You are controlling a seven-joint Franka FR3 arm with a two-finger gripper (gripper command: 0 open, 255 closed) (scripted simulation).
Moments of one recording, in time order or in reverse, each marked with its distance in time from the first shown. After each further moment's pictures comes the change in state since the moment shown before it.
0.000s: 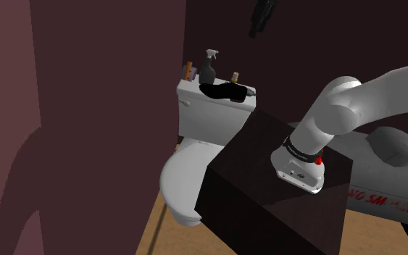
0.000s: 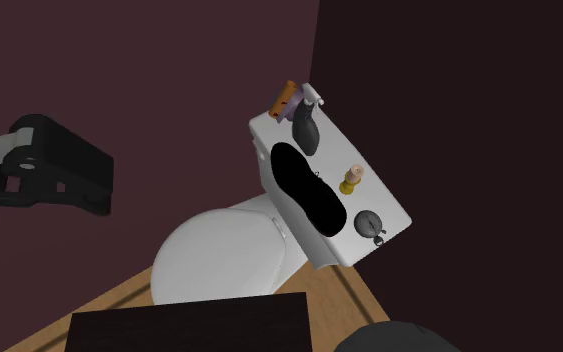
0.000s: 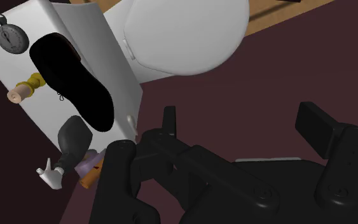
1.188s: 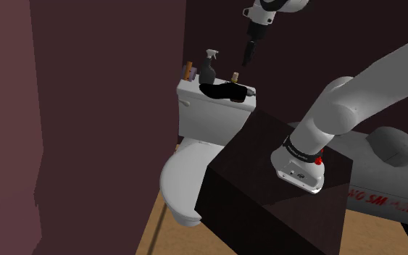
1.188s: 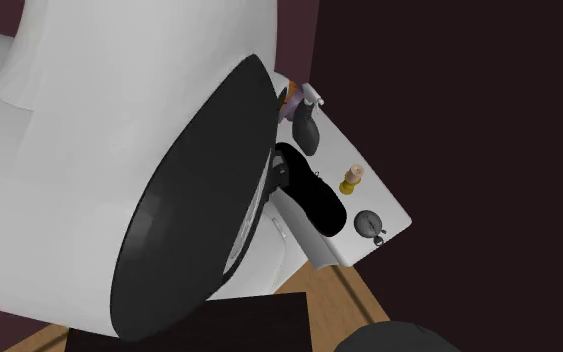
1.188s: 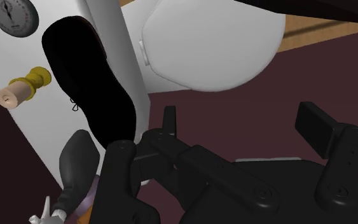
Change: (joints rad) arm -0.028 0.324 -0.291 -0.140 -0.097 0.408 -0.418
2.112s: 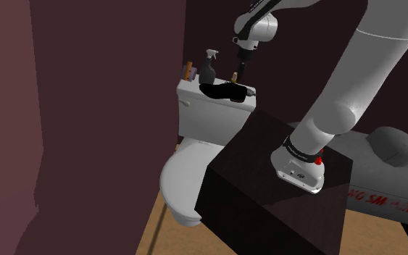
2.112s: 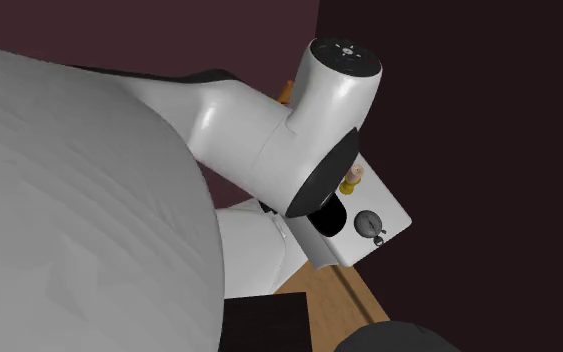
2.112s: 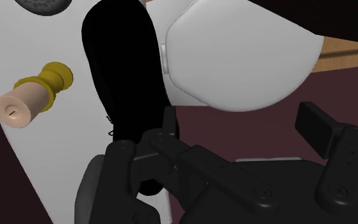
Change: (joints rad) arm -0.005 0.573 -0.158 0.180 0.247 0.284 -0.495
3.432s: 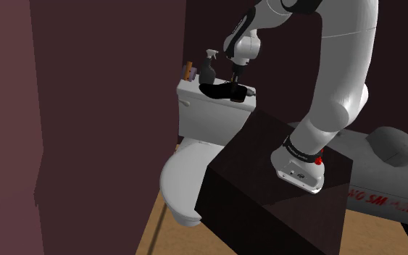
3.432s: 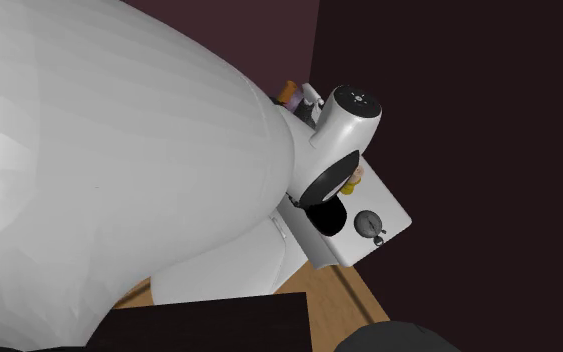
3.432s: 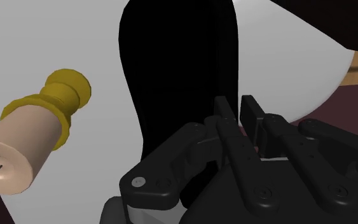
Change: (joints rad) arm -0.133 0.376 0.101 0.199 0.214 0.106 -0.253
